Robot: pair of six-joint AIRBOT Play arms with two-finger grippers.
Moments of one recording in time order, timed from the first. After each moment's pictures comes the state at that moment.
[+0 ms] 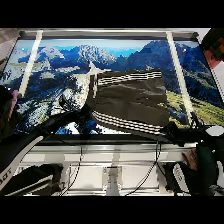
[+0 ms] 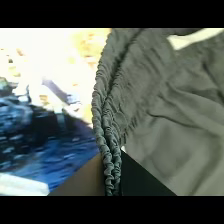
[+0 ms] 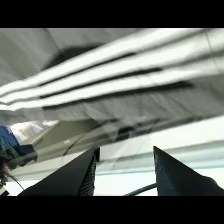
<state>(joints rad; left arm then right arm) -0.41 -1.23 0.59 -2.16 0.28 1.05 -0.47 -0.70 0.38 -0.94 1.33 1.63</state>
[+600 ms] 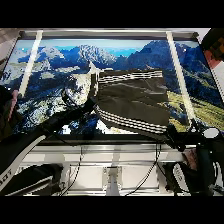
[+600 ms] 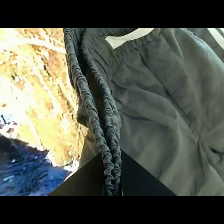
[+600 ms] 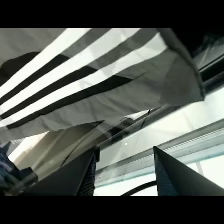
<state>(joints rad) -0.47 -1.23 0.65 -2.16 0.18 1.04 -0.47 -0.72 0.33 -1.04 1.28 1.80</state>
